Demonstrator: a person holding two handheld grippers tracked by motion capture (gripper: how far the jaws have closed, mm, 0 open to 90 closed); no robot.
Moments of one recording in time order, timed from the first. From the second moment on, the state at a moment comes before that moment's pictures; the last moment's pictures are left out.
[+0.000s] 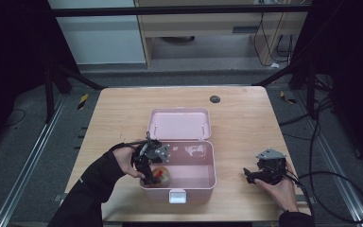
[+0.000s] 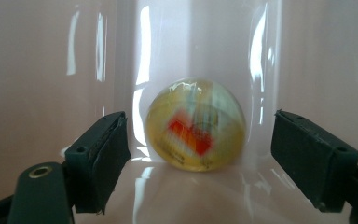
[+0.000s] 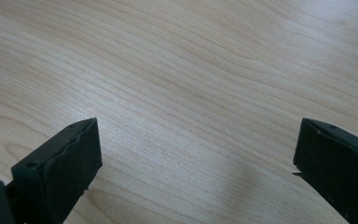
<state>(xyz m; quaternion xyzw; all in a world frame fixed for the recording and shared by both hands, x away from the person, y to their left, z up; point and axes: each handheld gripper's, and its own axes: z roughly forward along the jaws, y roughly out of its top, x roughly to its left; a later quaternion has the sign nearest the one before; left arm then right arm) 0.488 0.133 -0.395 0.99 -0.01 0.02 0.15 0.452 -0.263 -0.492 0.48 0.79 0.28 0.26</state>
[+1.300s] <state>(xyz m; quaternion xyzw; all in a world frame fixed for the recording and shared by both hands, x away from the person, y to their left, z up) 0.471 0.264 -0.364 0.89 0.24 0.15 0.35 0.450 -0.267 -0.489 0.49 0.78 0.28 0.27</state>
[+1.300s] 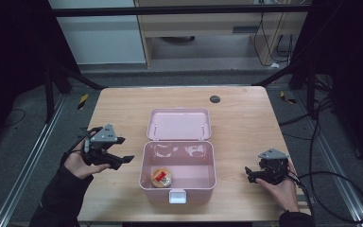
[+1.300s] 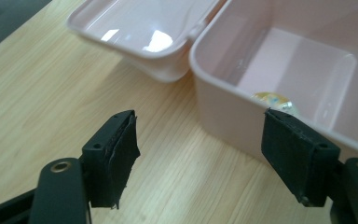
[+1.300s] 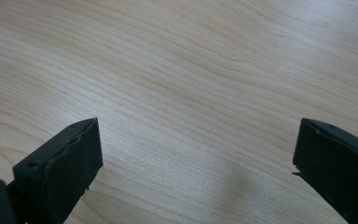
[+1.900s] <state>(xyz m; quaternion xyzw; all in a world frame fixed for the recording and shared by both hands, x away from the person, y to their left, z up) 0.479 0.324 -0.433 0.80 0.44 0.20 0.36 0.448 -0.271 -0.486 0.49 0.77 0.29 0.29</state>
